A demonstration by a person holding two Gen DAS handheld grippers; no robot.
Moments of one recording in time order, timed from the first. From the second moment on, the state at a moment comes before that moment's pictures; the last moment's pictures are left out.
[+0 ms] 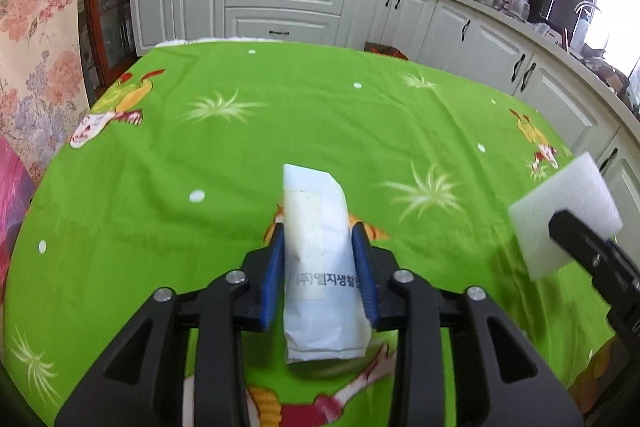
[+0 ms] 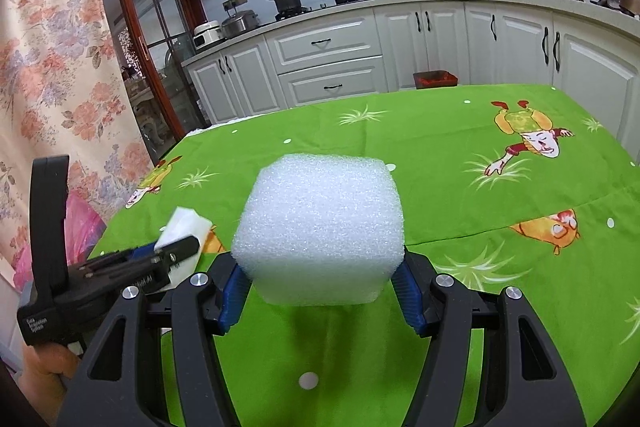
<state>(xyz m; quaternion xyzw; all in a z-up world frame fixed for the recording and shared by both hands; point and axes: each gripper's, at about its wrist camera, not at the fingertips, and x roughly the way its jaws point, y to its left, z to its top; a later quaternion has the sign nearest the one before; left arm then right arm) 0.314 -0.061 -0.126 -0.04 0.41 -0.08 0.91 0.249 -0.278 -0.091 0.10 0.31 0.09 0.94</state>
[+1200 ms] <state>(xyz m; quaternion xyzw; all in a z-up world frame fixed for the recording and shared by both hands) 0.167 -0.028 -0.080 -0.01 0.24 -0.06 0.97 0.197 -0.227 -0.084 0.03 0.30 0.14 0.94</state>
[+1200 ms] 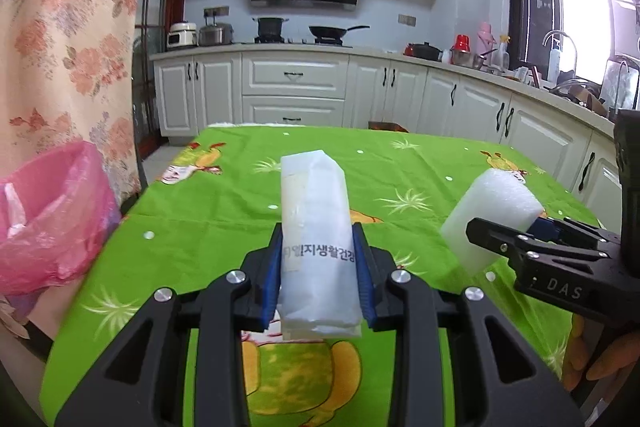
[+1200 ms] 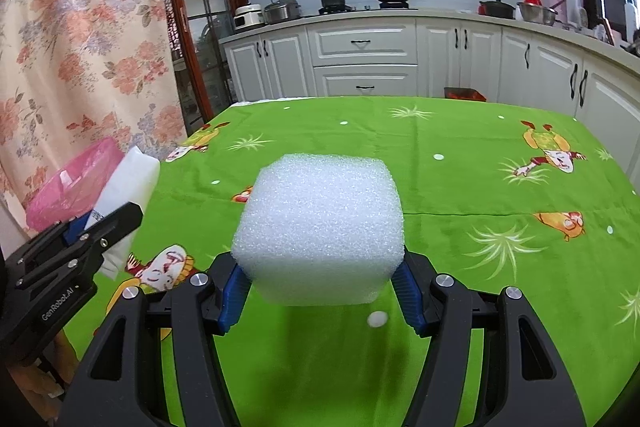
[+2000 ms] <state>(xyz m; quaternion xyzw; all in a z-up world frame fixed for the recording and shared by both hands) 0.101 0.060 -0.063 -0.04 0.20 0.02 0.98 0.175 -0.133 -0.059 -0.04 0.28 0.22 0.93</state>
